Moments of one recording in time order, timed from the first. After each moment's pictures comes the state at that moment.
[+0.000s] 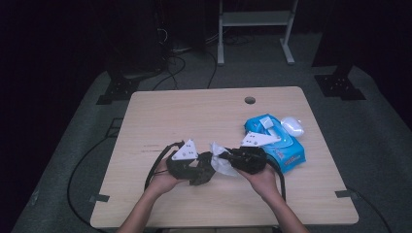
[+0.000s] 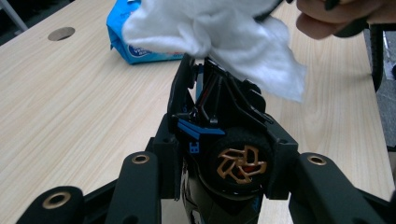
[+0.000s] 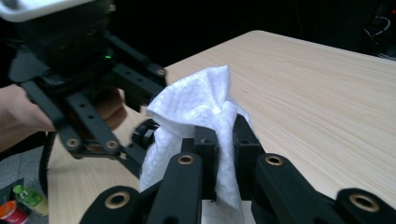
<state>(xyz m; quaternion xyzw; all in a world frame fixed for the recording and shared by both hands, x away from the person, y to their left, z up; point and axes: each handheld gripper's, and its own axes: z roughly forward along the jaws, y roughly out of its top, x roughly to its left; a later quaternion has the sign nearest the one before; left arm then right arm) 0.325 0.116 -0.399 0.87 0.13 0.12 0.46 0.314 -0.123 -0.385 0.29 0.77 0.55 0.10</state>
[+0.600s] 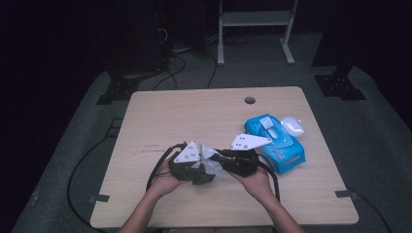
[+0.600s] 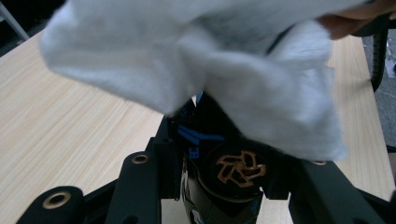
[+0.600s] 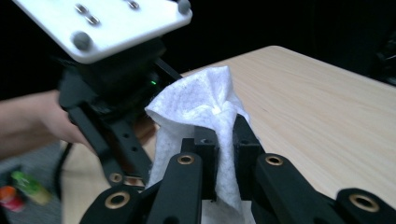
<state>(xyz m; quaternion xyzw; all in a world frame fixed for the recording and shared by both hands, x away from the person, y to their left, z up) 0.319 0.111 -0.400 0.87 0.13 0.12 0.47 0.303 -0.102 -0.368 0.24 0.79 0.55 0.12</state>
